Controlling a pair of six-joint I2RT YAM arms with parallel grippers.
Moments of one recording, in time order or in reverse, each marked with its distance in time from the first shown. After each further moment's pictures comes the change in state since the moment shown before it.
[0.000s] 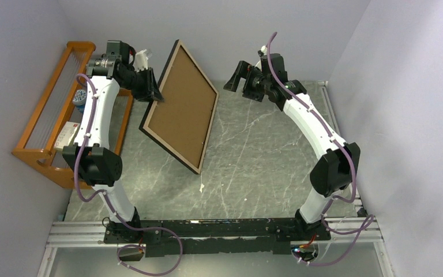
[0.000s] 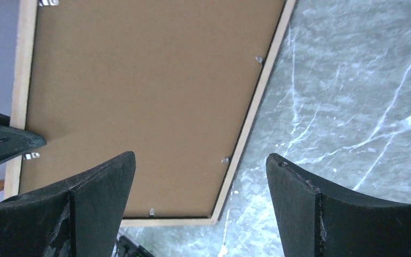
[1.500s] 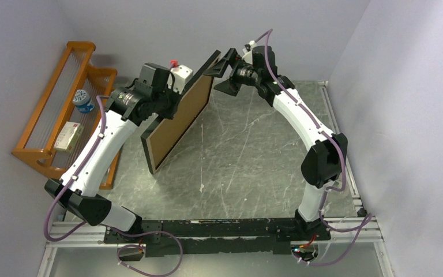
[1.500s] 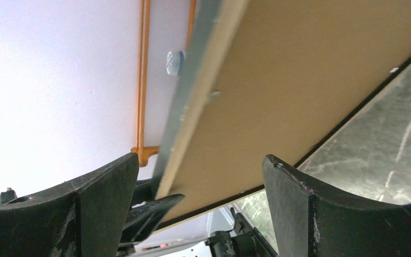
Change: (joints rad) left arm -0.451 -0.365 -0.341 0.237 -0.527 0.265; right arm 0.034 0.103 0.074 0.249 -0.308 0.433
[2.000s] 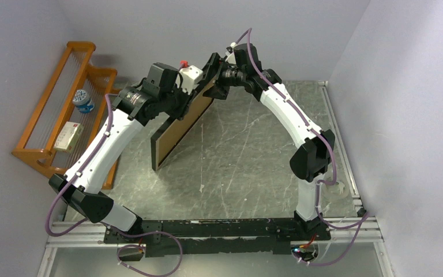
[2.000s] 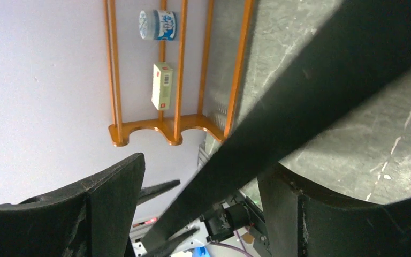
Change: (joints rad) left arm -0.066 0.035 0.015 0.048 0.042 0.009; right arm 0.101 0.142 0.287 -0.294 0.008 -0.076
